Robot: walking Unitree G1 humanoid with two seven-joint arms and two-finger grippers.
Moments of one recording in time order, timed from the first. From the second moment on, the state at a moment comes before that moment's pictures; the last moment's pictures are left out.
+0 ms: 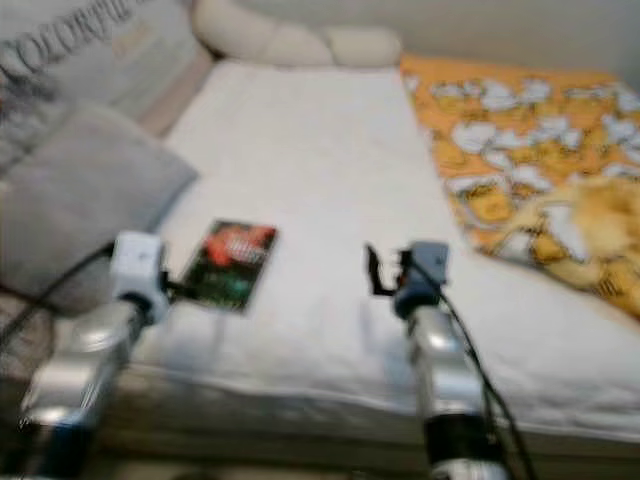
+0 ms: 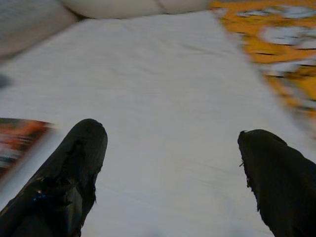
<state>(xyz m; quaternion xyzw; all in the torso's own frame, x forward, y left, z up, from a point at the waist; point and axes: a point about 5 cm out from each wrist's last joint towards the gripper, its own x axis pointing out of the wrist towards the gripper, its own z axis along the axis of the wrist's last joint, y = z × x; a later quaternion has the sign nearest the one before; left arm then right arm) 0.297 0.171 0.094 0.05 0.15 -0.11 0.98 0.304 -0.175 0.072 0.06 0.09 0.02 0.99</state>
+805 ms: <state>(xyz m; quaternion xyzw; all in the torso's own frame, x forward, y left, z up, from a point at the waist) 0.329 0.183 0.101 0.07 0.11 -0.08 0.99 0.333 -0.147 0.082 0.05 0.07 0.05 0.99</state>
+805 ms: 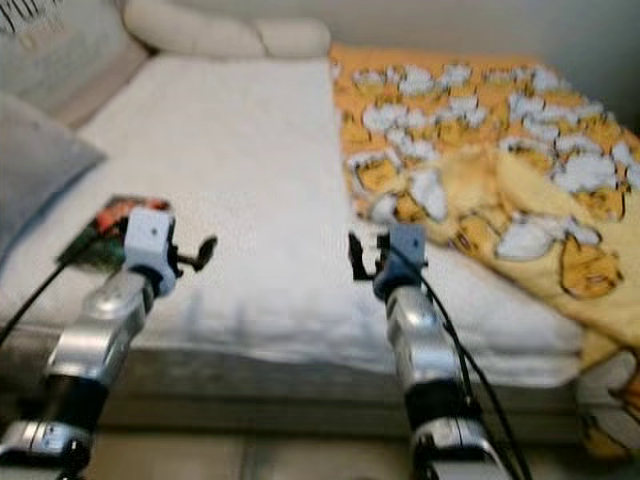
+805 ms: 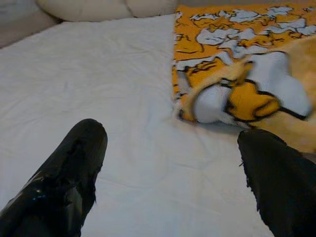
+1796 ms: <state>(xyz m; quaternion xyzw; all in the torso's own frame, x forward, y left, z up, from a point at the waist) 0.330 0.167 0.101 0.05 0.08 -0.11 0.99 0.333 -0.159 0.074 0.02 0.09 0.03 1.00</state>
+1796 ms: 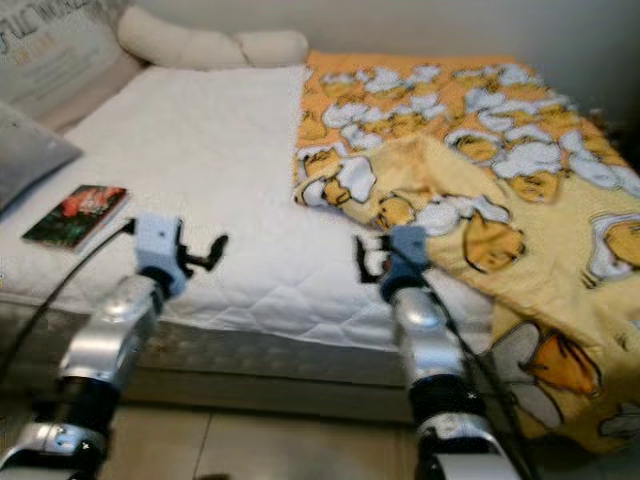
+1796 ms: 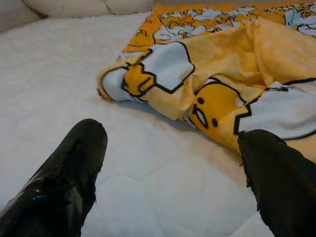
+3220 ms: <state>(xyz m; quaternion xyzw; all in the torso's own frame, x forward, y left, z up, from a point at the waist) 0.331 0.172 0.100 0.05 0.09 -0.11 0.99 0.333 -0.159 0.070 0.01 0.10 0.02 1.00</state>
